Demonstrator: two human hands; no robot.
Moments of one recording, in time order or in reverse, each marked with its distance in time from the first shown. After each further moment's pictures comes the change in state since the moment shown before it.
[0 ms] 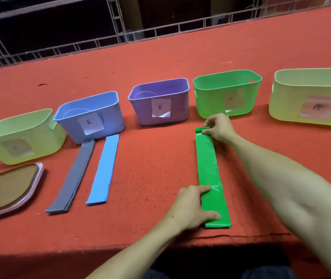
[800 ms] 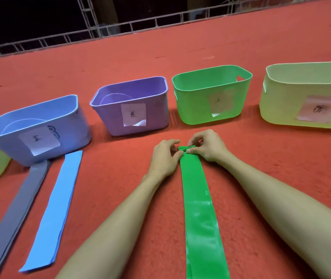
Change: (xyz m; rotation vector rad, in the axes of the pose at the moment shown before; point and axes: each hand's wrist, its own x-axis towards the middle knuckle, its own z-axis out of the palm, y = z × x) left_hand 0.208 -0.035 -0.045 -0.059 0.402 0.148; right_hand 0.020 0.048 0.023 -0.047 -0.073 -0.044
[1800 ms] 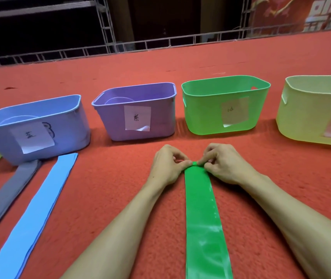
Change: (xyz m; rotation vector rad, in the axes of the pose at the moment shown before) left_hand 0.019 -0.017 0.012 -0.055 0.048 0.007; right_hand -0.022 -0.007 -0.019 -0.158 -0.064 -0.244
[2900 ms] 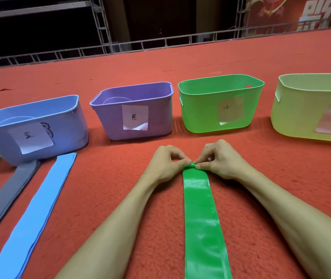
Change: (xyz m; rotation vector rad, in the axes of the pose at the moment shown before) left_hand -0.004 0.003 -0.009 -0.181 -0.135 0.079; right_hand -0.001 0.000 0.001 0.220 0.010 0.010
